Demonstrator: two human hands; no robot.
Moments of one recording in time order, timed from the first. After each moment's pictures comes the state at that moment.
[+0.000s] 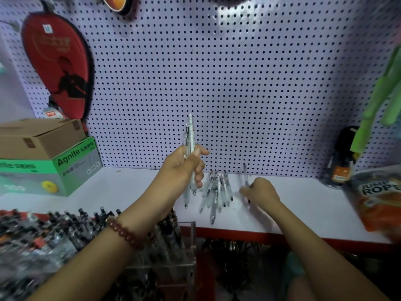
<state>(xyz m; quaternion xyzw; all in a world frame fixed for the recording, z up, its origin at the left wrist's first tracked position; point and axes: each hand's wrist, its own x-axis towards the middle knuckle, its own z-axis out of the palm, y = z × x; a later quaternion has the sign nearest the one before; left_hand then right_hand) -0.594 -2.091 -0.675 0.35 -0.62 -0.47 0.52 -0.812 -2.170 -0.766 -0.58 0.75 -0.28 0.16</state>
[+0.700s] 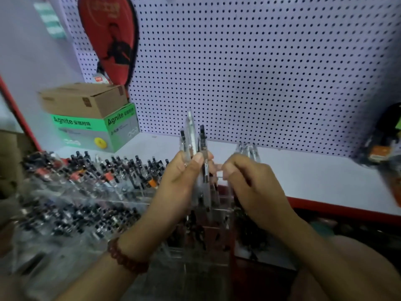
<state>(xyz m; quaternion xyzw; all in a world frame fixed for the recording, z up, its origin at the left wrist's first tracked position) -0.536 -1.987 -0.720 0.36 -0.59 -0.42 0.59 -0.691 -2.005 -0.722 -0.80 0.39 -0.44 0.14</state>
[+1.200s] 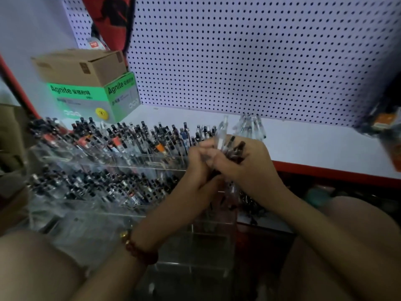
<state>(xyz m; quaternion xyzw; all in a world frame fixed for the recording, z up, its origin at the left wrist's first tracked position) -0.531 -1.966 -0.769 0.27 -0.72 -0.42 0.48 -0.664 -1.987 -0.744 -0.77 0.37 -0.47 0.23</state>
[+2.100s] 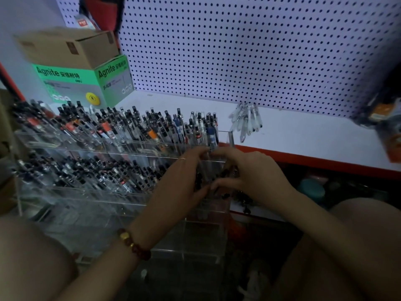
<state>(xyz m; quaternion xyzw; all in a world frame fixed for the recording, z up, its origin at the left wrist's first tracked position) -0.522 -1.969 -0.809 0.48 -0.79 -0.10 0.37 -0.701 -1.993 -0.776 -0.87 0.43 -0.24 0.00</state>
